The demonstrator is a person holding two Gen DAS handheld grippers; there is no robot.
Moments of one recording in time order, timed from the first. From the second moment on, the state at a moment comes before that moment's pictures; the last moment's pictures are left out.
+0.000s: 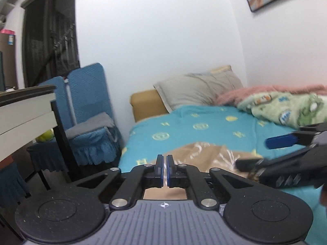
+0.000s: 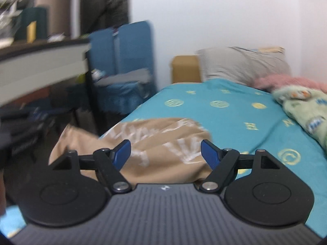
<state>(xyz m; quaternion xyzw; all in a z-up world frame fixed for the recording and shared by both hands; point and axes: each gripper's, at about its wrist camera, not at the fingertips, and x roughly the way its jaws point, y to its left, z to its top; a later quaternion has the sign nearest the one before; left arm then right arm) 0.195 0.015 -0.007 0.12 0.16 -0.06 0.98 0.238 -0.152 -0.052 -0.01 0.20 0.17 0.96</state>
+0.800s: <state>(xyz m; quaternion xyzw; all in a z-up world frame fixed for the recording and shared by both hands) 0.235 -0.036 -0.142 0.44 0.22 0.00 0.87 0.296 -0.219 -0.084 0.33 0.24 0.14 0.90</state>
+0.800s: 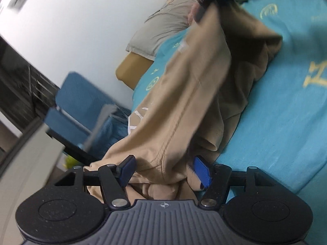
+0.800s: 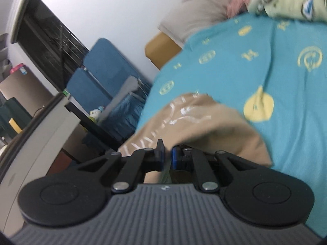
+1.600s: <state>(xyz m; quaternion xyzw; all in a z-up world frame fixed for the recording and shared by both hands) 0.086 0.013 0.024 0.13 0.00 -0.17 0.98 0.184 -0.290 -0.012 0.33 0.25 0.12 0.90</state>
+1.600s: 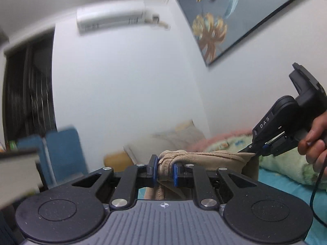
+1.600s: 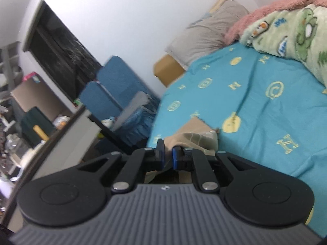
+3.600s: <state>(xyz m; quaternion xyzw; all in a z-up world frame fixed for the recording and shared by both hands) 0.317 0.062 -0.037 -0.11 0.30 -0.18 0.93 0.278 -0.306 -0.067 0.17 0.43 0.02 0.89</state>
